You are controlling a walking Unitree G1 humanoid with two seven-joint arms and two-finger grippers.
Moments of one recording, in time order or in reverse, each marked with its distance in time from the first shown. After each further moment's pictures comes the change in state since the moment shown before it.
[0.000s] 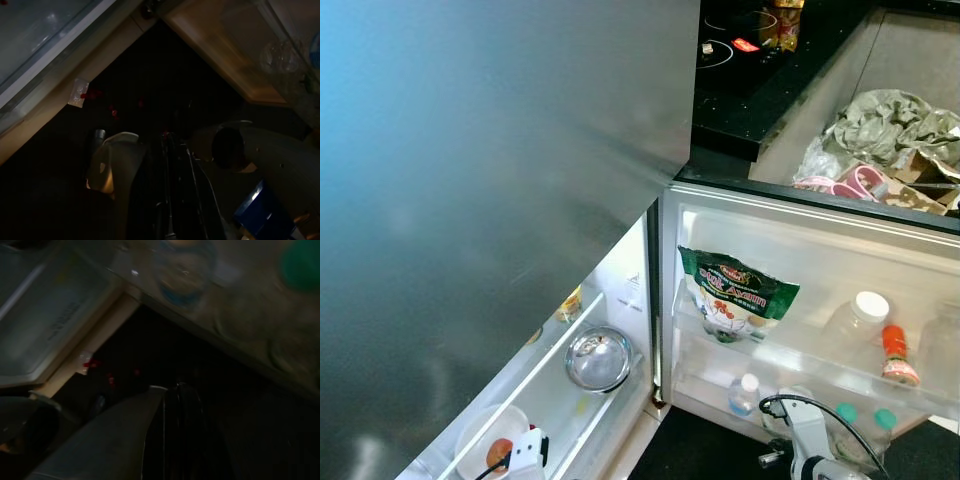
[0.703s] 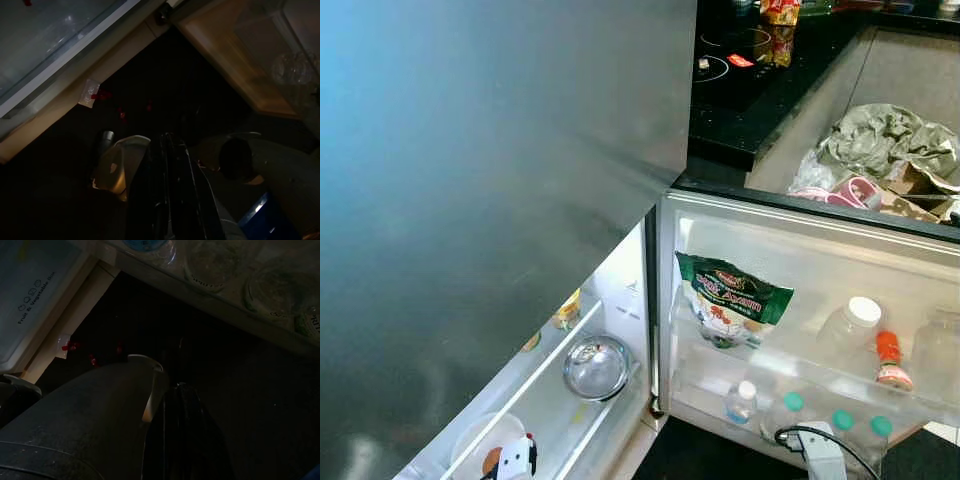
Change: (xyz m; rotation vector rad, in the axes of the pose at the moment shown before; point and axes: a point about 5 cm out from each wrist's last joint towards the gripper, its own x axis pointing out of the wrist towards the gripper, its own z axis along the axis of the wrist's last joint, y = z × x) left arm -0.001 0.006 0.002 -0.024 -0.012 0.061; right arm -0.006 -0.007 -0.033 0.051 0.086 -0.087
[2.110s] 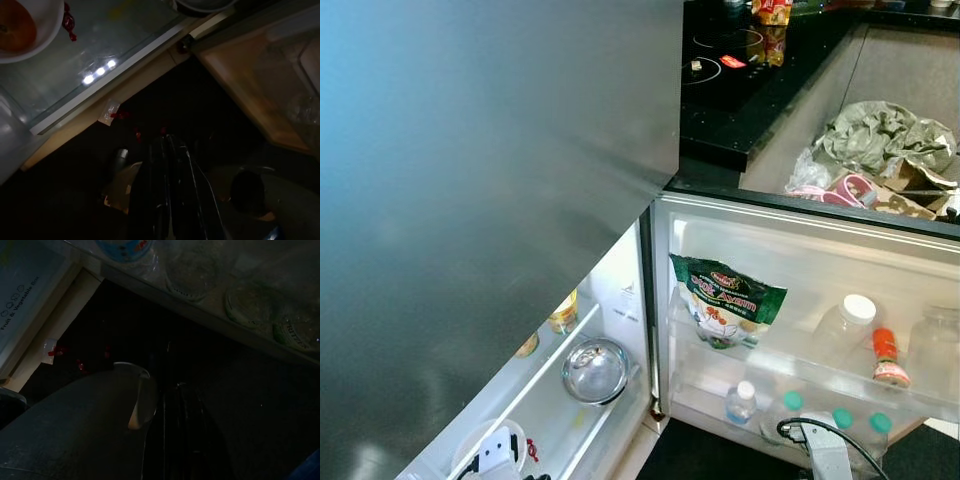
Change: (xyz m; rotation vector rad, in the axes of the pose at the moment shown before) left arm 0.000 0.011 0.021 -0.056 -0.057 0.100; right arm 0.000 -0.008 0.007 -0.020 0.015 -0.069
